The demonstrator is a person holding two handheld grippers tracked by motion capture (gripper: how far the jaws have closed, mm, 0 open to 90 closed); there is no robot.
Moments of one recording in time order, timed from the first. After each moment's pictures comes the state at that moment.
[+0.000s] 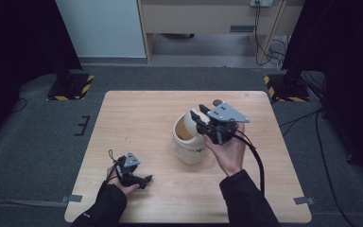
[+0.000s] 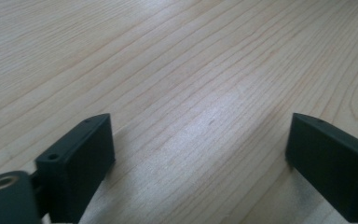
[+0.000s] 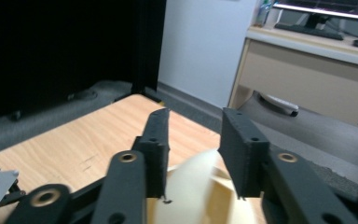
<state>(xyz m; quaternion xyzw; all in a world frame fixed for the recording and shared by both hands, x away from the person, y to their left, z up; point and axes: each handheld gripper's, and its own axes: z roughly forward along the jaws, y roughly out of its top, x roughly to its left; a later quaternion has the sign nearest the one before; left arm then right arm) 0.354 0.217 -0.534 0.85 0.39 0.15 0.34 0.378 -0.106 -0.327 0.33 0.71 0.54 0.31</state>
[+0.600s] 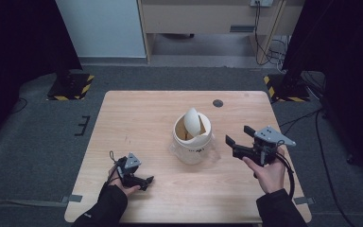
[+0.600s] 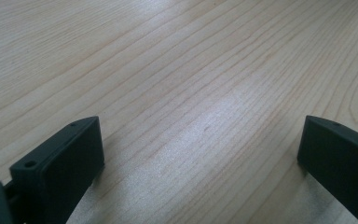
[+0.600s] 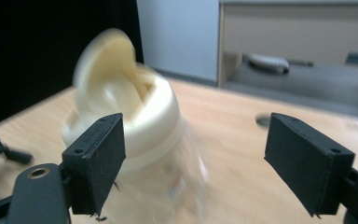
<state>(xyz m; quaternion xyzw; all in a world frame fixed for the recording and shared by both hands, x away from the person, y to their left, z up) 0.354 0.216 -0.536 0.84 0.38 0.15 0.34 0.357 -0.215 -0.399 0.42 0.69 0.53 0.26</state>
